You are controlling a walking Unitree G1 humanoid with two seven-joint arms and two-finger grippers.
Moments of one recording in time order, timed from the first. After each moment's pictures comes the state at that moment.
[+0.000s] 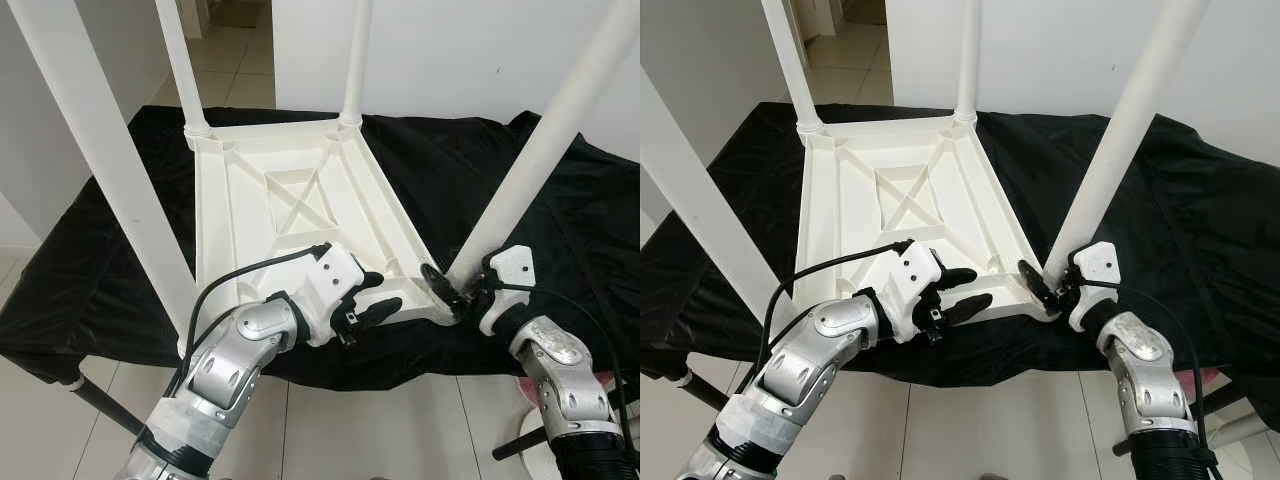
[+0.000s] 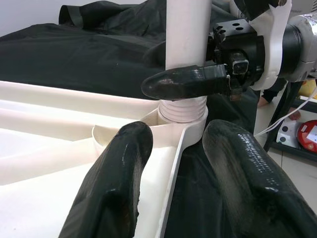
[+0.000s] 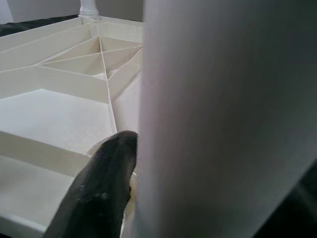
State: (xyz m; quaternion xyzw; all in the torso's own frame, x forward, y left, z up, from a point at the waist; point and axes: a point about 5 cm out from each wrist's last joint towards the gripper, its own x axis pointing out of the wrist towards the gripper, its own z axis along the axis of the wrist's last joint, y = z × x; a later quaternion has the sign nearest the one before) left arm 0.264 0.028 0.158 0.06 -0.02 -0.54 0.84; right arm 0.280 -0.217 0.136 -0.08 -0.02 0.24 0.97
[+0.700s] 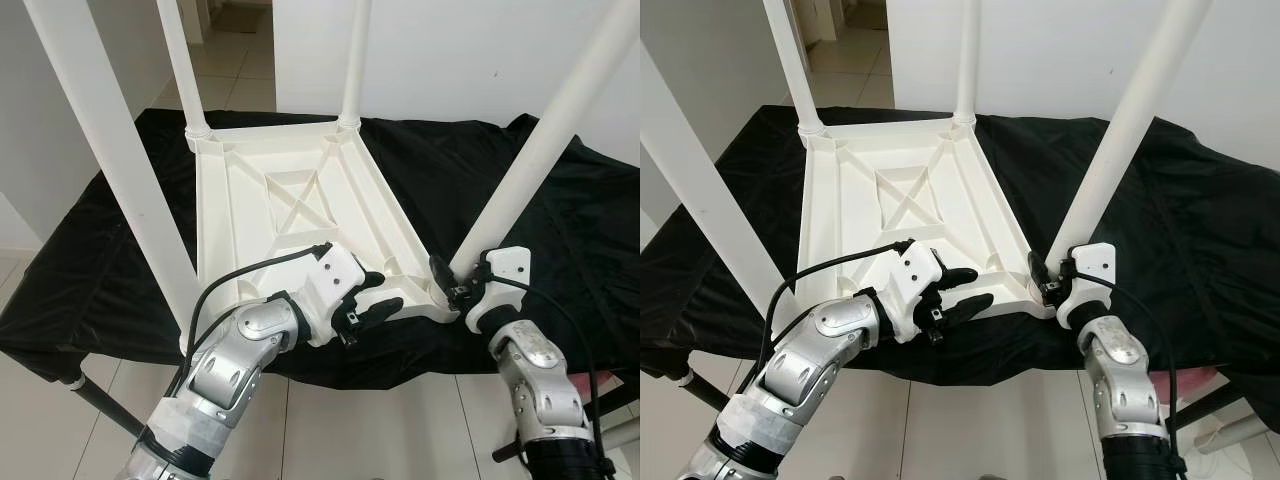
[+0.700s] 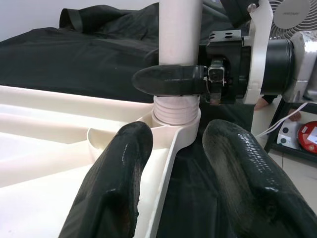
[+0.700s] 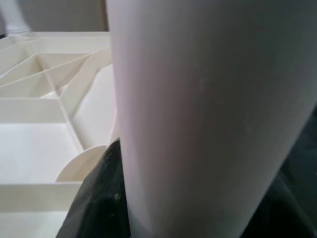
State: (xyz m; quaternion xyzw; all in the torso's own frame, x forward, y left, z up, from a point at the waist) left arm 0.264 0.027 0.159 0.06 -0.02 -0.54 0.84; right arm 0.281 -0.201 0.132 -0.02 -0.02 0.08 1.00
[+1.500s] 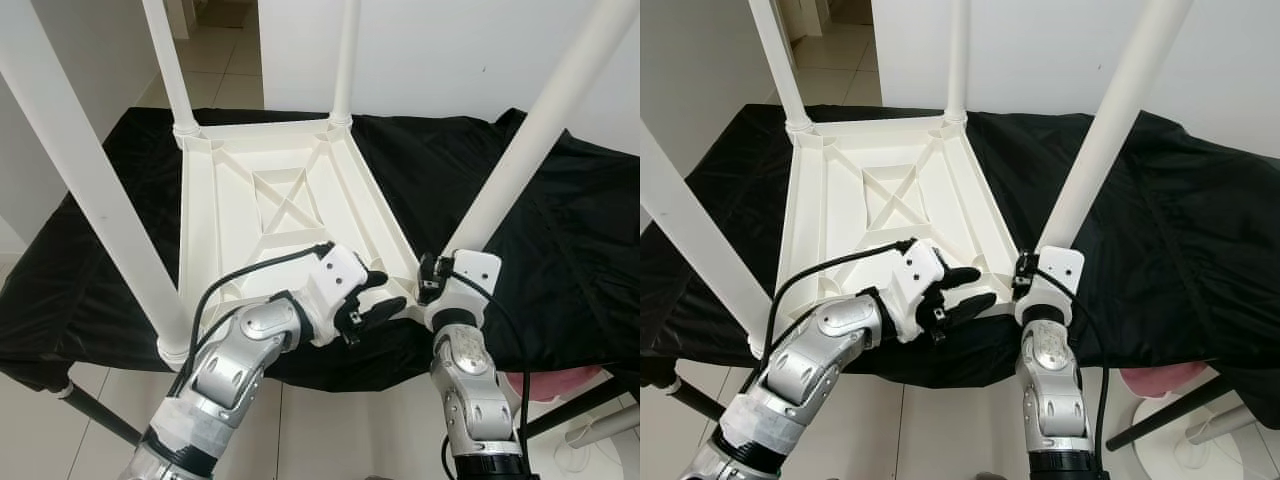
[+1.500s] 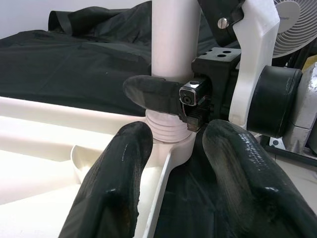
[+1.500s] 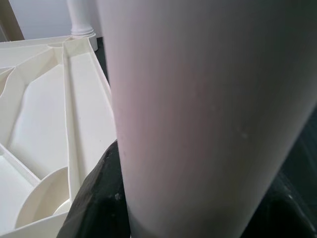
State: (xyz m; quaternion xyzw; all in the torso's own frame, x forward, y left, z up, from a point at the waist) left arm 0.264 0.025 0.160 0.06 -0.03 -0.54 0.84; right arm 0.273 -0.148 0.129 0.03 0.00 -0.10 0.99
